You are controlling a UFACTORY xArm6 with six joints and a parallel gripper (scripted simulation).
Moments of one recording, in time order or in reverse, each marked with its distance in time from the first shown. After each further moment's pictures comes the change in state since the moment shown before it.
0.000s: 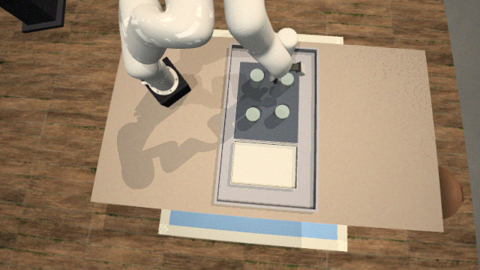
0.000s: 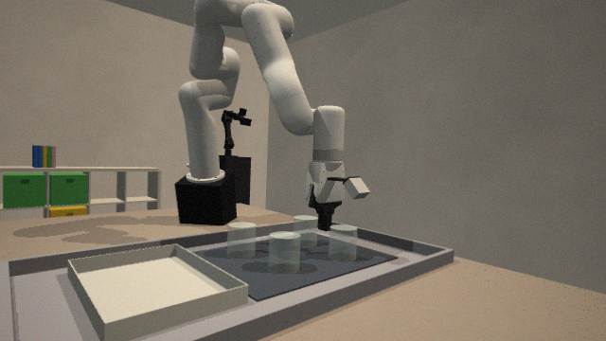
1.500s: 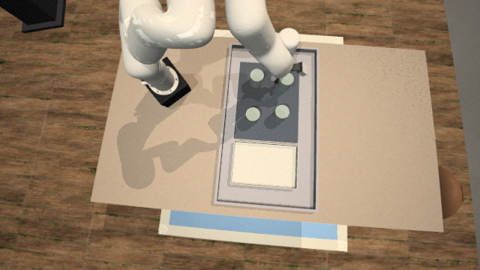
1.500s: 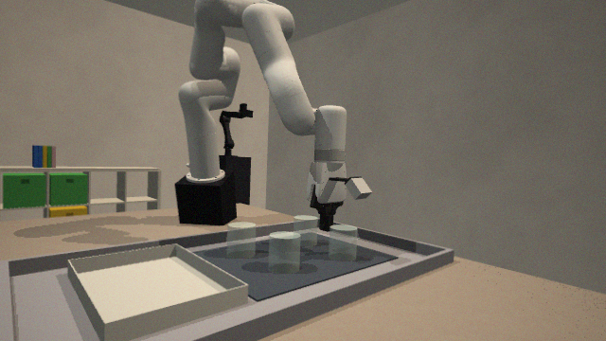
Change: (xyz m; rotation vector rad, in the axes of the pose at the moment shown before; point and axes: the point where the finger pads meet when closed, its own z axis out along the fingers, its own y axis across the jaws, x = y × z) arm 0.005 0.000 0.000 0.000 0.000 0.000
